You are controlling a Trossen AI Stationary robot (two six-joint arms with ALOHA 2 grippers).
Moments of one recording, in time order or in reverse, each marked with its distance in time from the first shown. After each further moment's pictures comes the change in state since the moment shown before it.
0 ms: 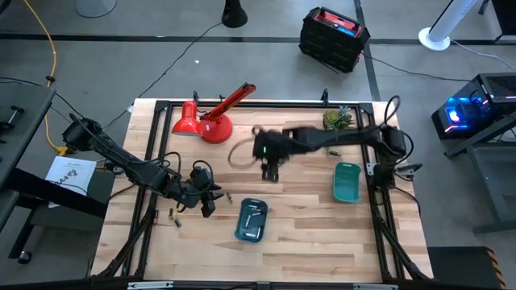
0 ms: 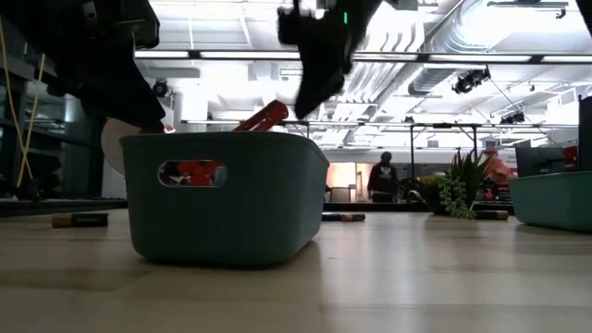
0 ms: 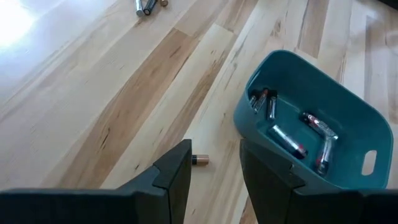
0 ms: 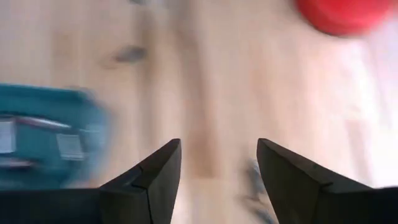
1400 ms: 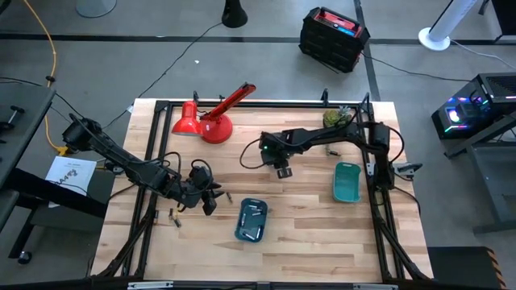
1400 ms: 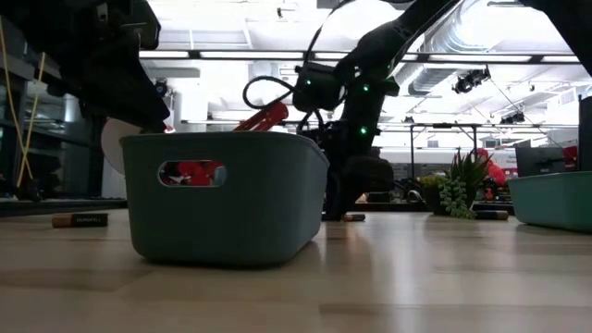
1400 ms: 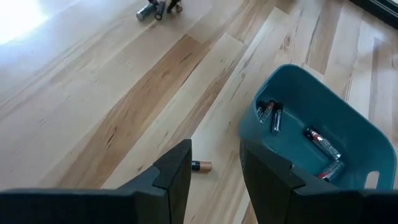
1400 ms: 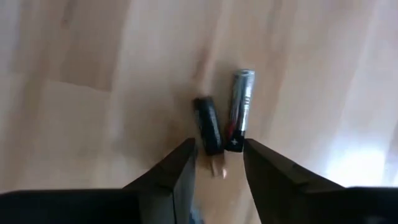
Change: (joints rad) left arm 0.001 0.000 0.000 -0.004 -0.040 -0.079; right arm -0.144 0.136 -0.273 0.208 -0.015 -0.493
